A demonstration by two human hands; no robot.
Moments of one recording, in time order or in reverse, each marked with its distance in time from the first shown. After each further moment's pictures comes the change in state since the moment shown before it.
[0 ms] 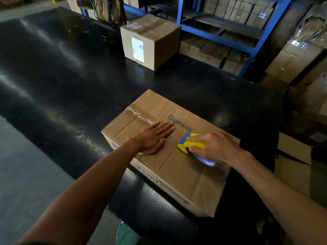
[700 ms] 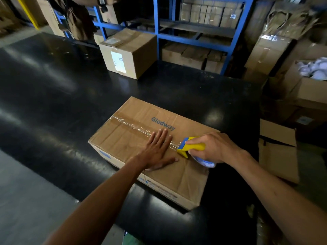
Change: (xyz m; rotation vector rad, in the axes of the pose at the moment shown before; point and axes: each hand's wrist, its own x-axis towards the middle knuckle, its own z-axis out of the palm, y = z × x) left_hand 0.022 0.095 0.017 0.031 -0.023 -0.160; right_hand -0.058 0.037 -0.011 -0.030 -0.013 0.071
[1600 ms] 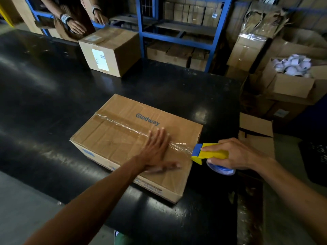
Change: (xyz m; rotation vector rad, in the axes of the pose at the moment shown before) left_hand 0.004 0.066 -0.012 -0.080 -0.015 0.063; right_hand -0.091 0.092 0.004 0.094 -0.100 -0.009
